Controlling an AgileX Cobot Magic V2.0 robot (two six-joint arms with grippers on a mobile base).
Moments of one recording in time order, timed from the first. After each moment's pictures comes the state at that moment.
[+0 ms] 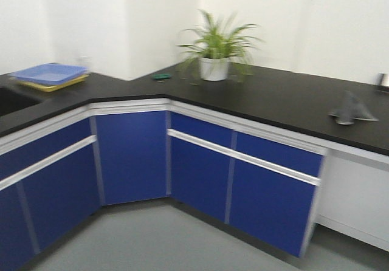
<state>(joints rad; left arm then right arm) -0.07 -0.01 0.03 -0.02 0.11 -0.08 -0.01 -0.01 0.03 -0.03 0.19 0.05</state>
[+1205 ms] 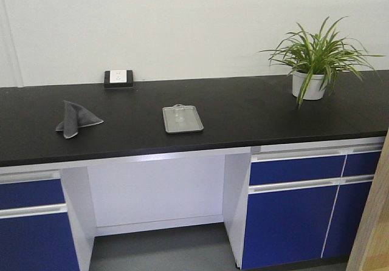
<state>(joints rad) -0.07 -0.01 0.03 -0.02 0.11 -0.08 -0.01 -0.01 0.03 -0.03 0.19 0.05</state>
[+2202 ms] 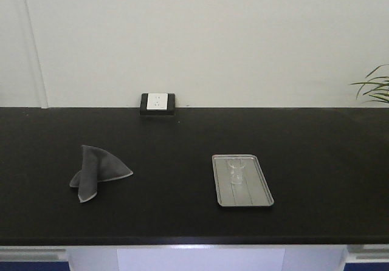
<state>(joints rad) -0.07 -0.01 0.03 -0.02 0.11 -0.08 -0.01 -0.01 0.03 -0.03 0.19 0.05</state>
